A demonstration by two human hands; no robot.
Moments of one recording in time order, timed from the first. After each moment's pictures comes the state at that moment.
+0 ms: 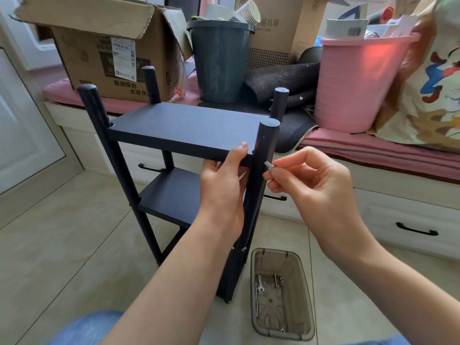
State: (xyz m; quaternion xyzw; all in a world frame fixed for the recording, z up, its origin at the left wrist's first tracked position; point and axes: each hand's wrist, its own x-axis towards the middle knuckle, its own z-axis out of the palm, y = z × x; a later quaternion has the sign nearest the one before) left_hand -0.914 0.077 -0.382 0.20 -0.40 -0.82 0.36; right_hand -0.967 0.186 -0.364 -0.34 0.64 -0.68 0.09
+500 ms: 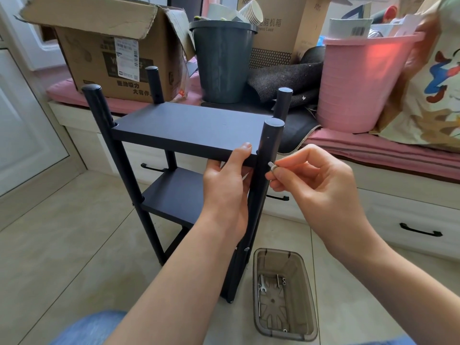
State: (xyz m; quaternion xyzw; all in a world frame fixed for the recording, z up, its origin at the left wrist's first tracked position) left_hand -0.913 0.077 -0.379 0.20 -0.38 -0.83 0.36; right_hand -0.970 0.186 -0.365 -0.38 0.64 -0.66 0.07
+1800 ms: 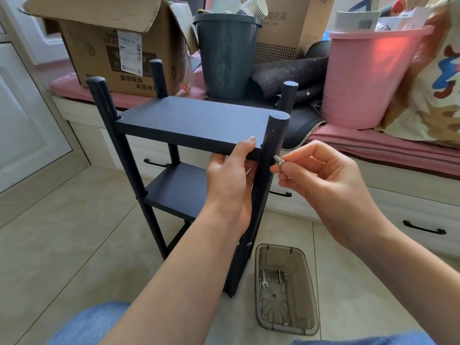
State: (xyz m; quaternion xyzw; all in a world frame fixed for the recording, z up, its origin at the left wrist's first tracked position) left_hand -0.909 0.077 -0.376 0.20 -0.39 -0.83 0.34; right_hand -0.979 0.191 -0.365 -0.34 0.62 -0.68 0.18
